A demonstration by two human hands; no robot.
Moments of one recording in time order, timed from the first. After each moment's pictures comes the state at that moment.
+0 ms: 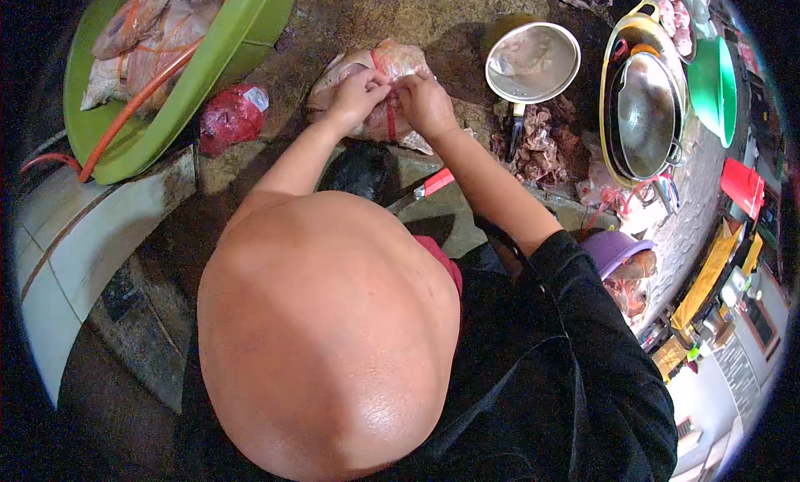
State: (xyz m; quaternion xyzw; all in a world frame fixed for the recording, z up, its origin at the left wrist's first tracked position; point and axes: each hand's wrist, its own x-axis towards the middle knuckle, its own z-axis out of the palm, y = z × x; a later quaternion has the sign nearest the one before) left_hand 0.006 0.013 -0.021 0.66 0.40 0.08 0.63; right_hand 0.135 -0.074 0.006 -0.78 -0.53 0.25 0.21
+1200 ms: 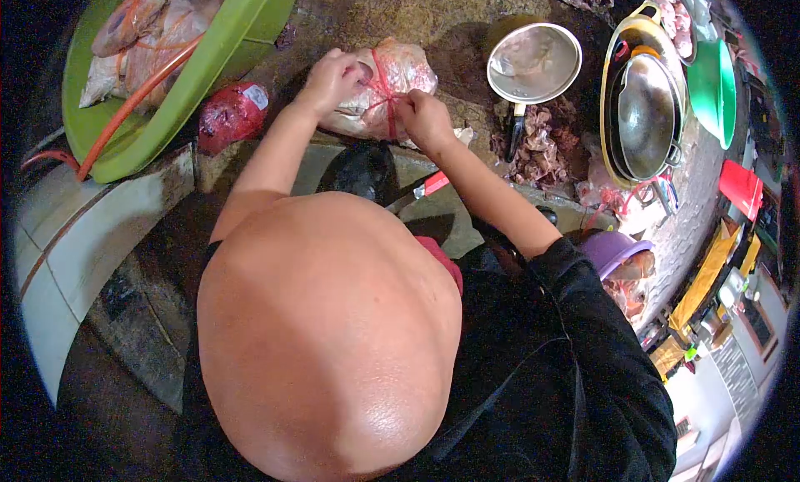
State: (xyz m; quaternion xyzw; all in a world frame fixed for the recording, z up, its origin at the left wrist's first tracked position) left_hand -0.016 0.061 -0.001 0.85 0.34 0.06 0.40; right_hand 0.123 -0.090 0.015 -0.80 -0.43 0.36 0.19
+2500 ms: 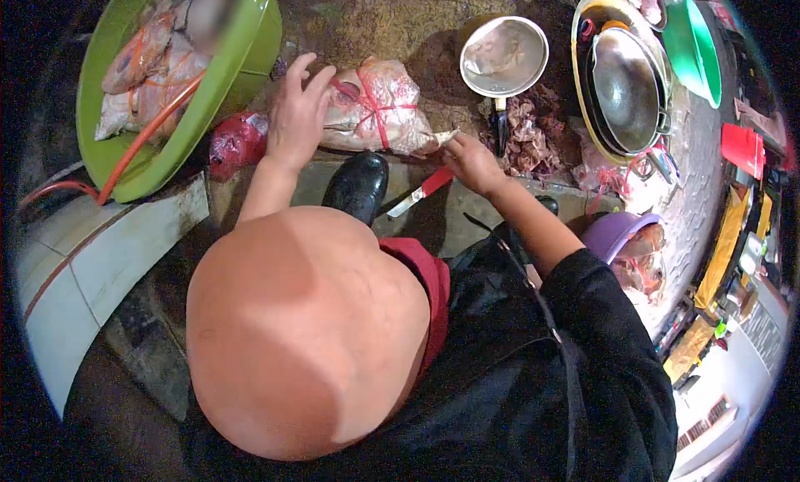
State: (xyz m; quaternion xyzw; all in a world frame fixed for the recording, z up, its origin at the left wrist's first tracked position) left_hand -0.034 0.037 0.100 0.92 0.28 0.21 0.19; right_hand 0.181 -0.208 0.026 -0.72 -0.63 0.26 0.13
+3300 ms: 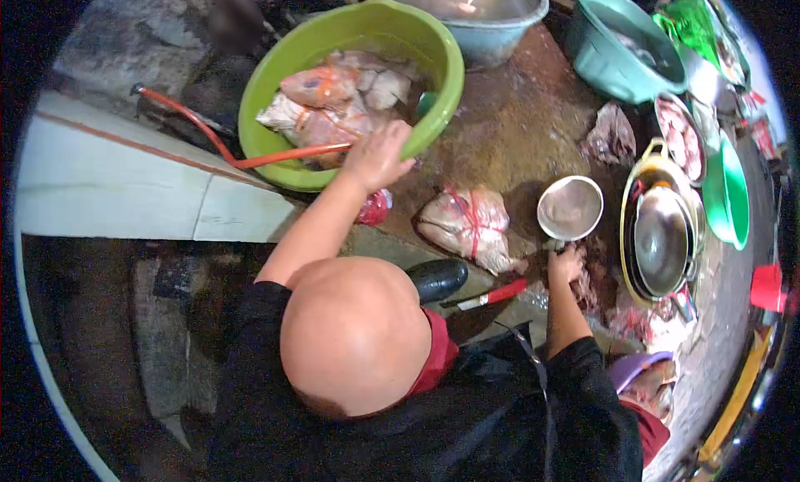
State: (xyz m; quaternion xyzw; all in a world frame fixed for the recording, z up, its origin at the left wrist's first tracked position) left_hand -0.091 0.108 0.218 0.94 0.33 0.09 0.06; right_hand 0.225 -0.177 0.031 -0.98 -0.18 0.11 -0.01
